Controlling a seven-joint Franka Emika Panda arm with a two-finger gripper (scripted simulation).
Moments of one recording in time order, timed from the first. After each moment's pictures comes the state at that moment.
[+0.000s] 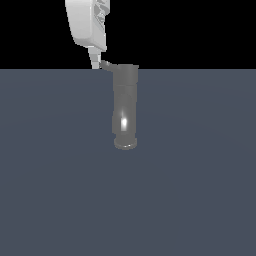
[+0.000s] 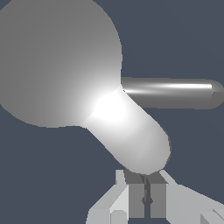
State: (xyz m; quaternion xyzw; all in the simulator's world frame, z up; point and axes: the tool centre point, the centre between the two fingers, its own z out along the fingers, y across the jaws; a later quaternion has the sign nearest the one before) arm -0.015 0.086 0.297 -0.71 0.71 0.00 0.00
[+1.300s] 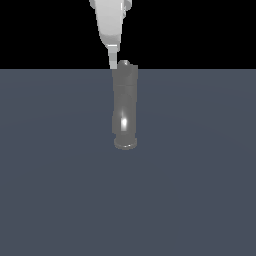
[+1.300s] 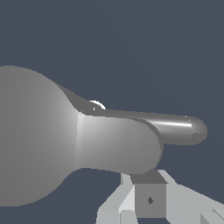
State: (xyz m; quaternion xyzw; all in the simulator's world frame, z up) arm -0.041 0.037 0.297 -0.73 0.68 0.00 0.00
